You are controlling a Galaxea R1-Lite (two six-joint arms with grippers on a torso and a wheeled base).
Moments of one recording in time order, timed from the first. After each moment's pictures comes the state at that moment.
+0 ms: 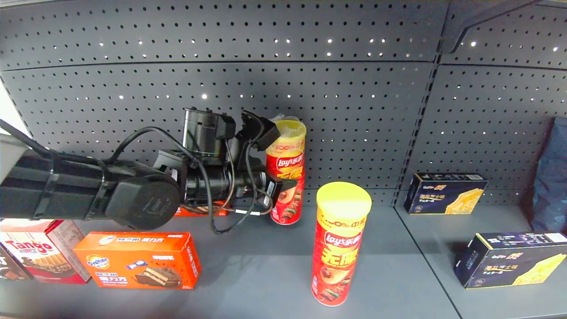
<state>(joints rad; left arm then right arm) -0.50 1.91 -1.19 -0.34 -0.30 0.16 0.25 0.10 -0.01 -0.04 -0.51 -0.17</state>
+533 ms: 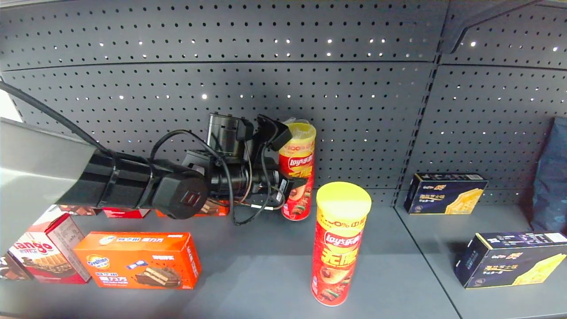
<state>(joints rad) -0.50 2.04 -1.31 -0.35 -0.34 0.17 0.25 0.10 -0.01 -0.04 -0.51 -0.17</state>
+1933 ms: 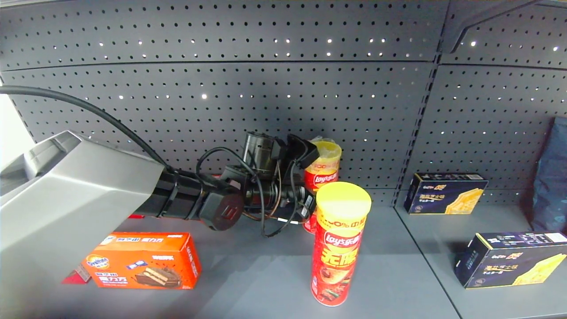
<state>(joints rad) -0.58 2.16 -1.38 -0.38 -0.34 0.15 0.25 0.11 -0.01 -0.04 -0.51 -0.18</state>
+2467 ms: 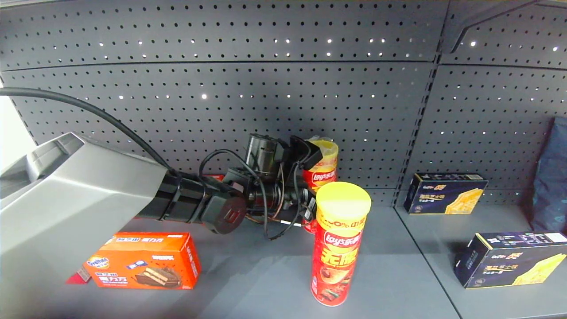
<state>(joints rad) -0.59 2.16 -1.37 -0.39 -0.34 0.13 0.25 0.11 -0.01 -0.04 -0.51 -0.18</state>
